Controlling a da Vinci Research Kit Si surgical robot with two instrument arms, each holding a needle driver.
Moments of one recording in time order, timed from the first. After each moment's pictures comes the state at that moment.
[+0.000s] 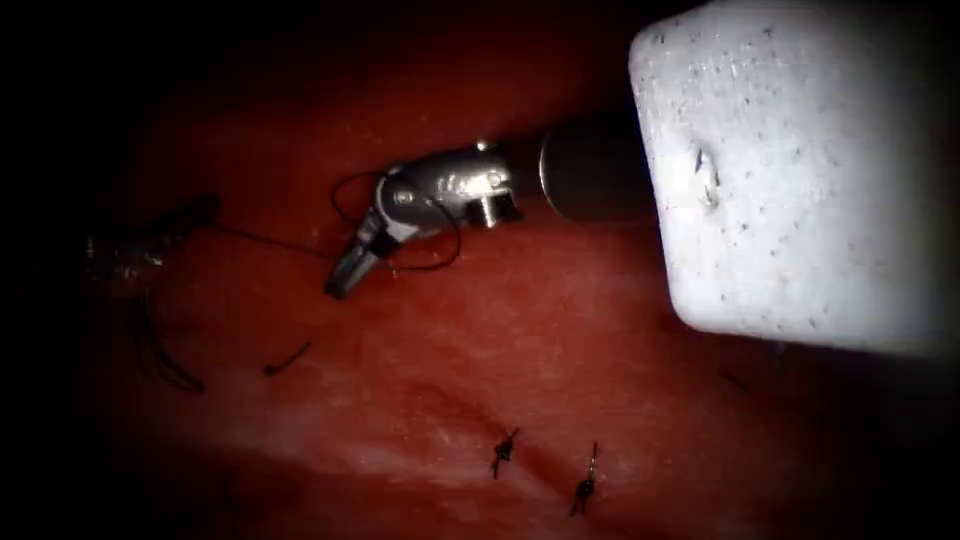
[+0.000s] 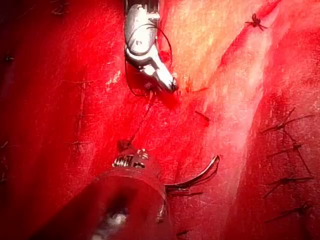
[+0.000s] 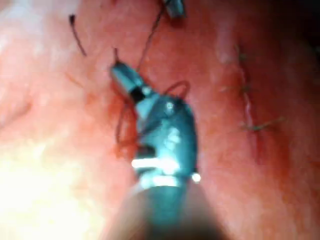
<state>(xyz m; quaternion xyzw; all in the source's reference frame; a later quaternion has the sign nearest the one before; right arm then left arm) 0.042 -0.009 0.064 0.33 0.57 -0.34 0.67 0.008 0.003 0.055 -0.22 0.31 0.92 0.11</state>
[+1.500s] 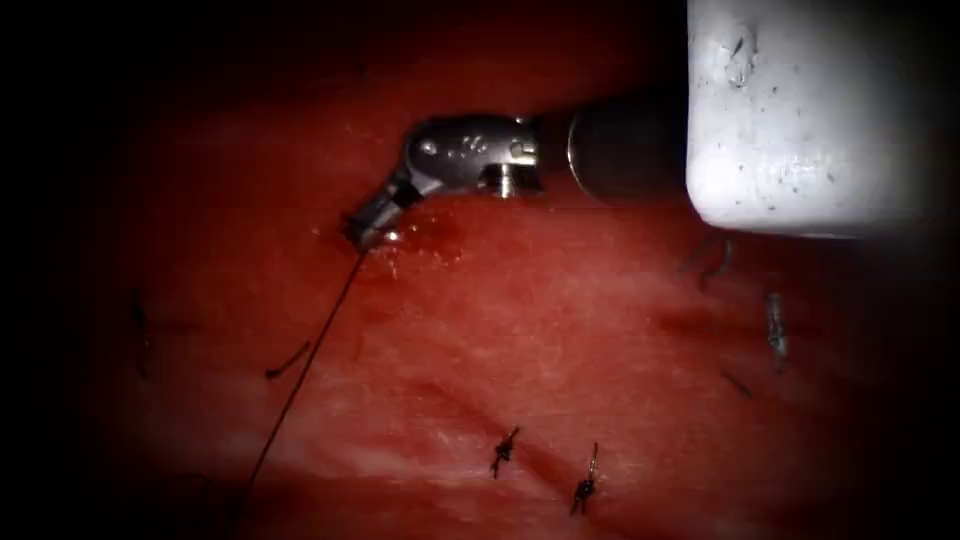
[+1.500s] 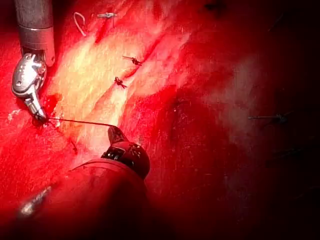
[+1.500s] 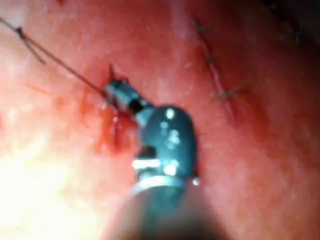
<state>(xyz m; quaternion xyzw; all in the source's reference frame) 0.040 -0.004 0.067 0.36 0.55 -0.17 0.74 0.001 -0.017 0.032 -0.33 0.28 0.90 0.04</state>
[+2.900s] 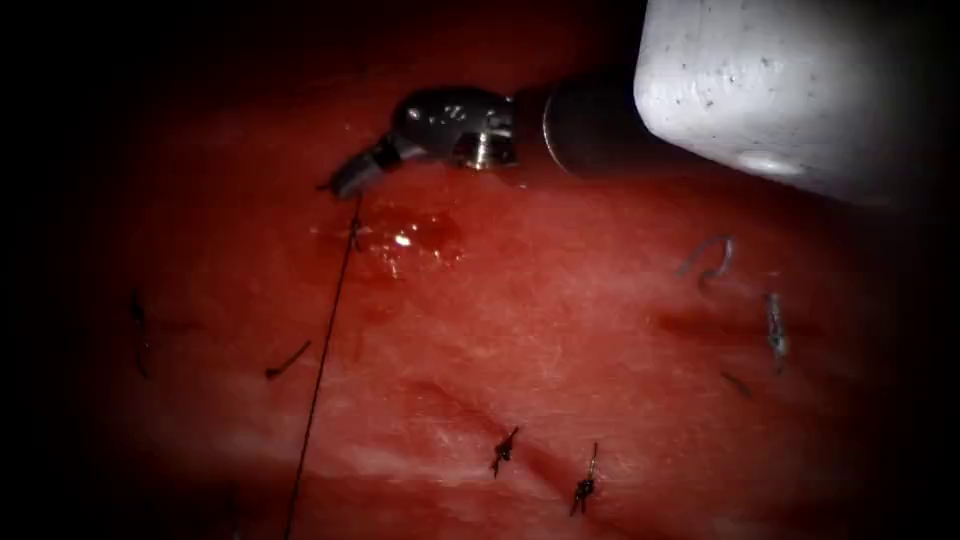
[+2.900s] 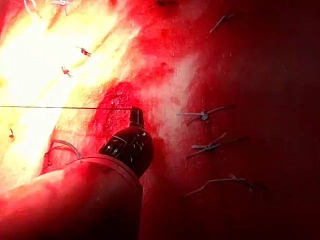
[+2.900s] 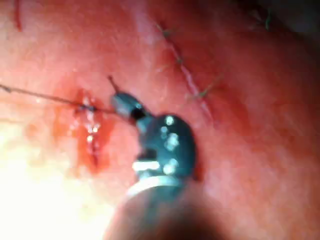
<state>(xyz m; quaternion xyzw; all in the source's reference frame) 0.040 0.000 0.070 0.30 0.54 -0.02 0.78 -0.004 -0.029 0.027 -0.48 0.10 0.87 0.01</state>
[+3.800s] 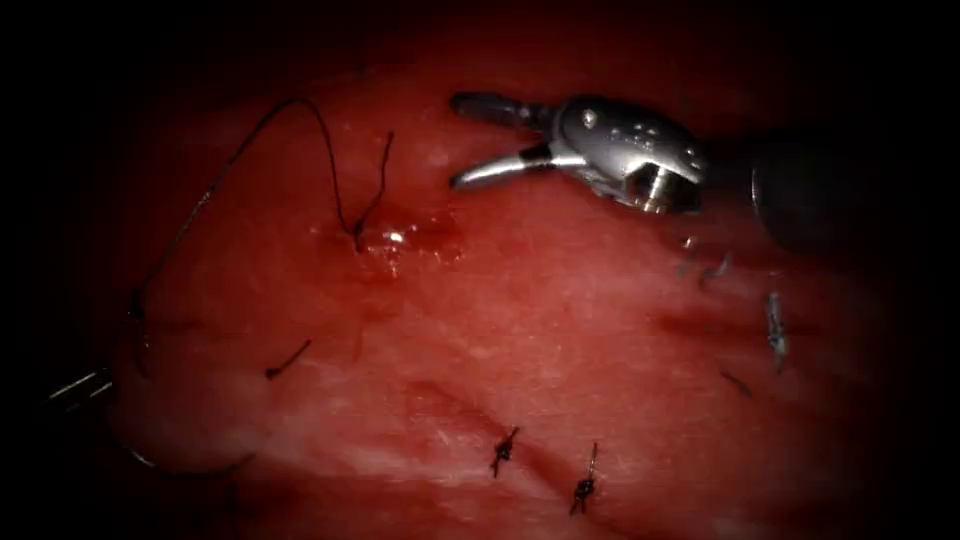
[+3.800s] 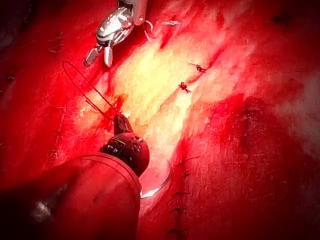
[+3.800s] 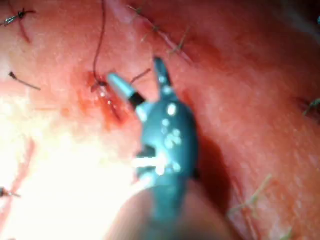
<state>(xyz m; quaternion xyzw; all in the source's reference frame) 0.030 -0.003 0.056 0.11 0.65 0.17 0.73 0.007 -0.003 0.032 -0.33 0.33 0.88 0.02</state>
